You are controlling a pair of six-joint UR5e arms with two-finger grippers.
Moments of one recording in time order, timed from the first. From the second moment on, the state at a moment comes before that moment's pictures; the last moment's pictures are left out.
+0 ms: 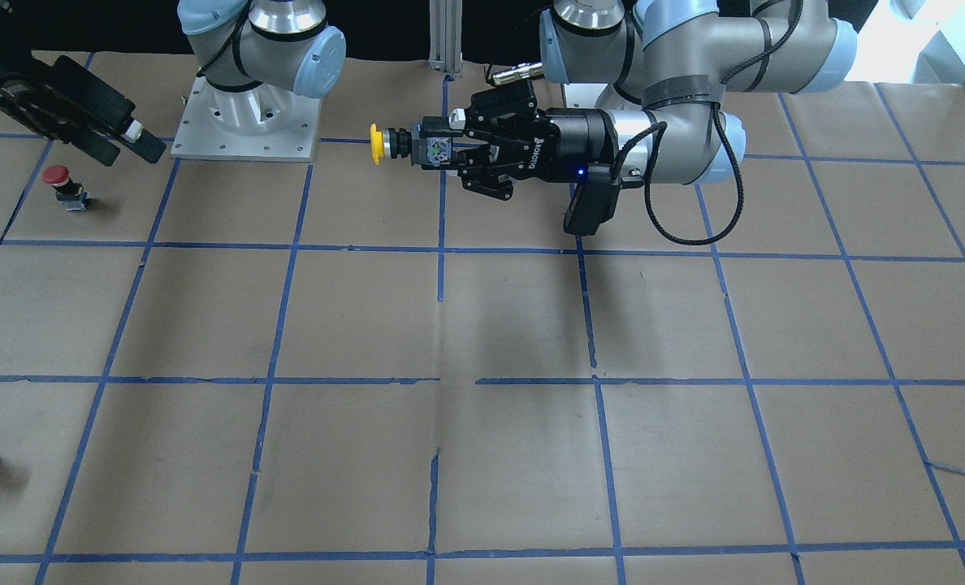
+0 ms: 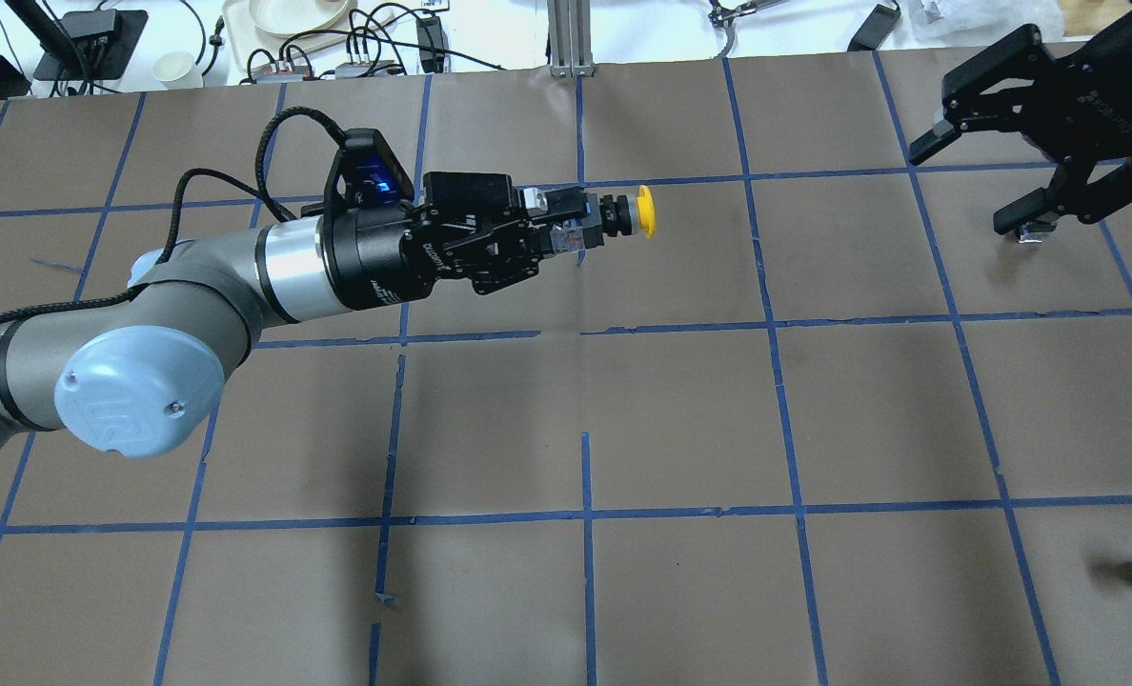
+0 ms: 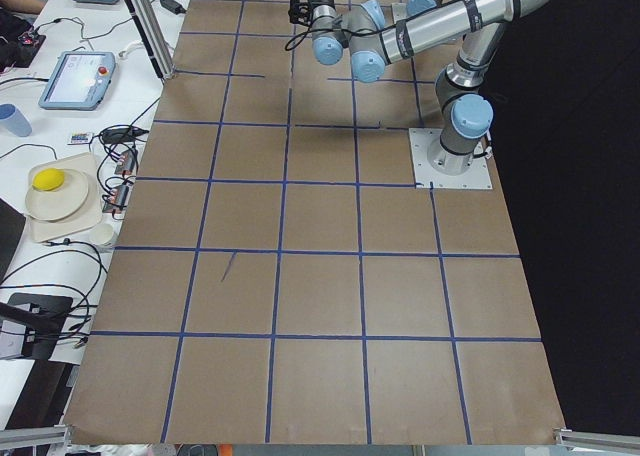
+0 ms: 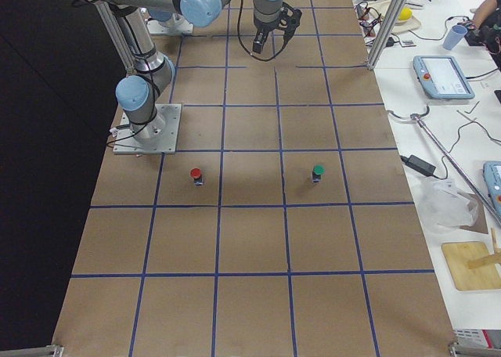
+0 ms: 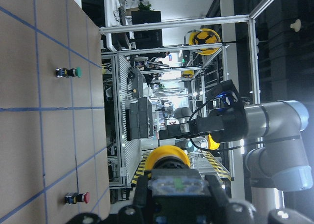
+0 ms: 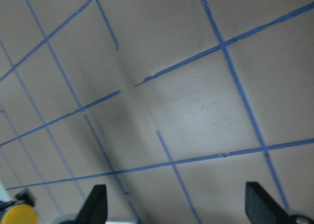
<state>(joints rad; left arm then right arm) -1.54 -1.55 -2.07 -1.64 -0.12 0.60 1.16 -1.66 1.56 -1.20 -0.94 -0.05</state>
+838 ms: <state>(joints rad) -1.58 -1.55 -2.07 -1.64 -0.13 0.60 1.20 -1.71 1.68 -1.03 -0.52 -0.05</state>
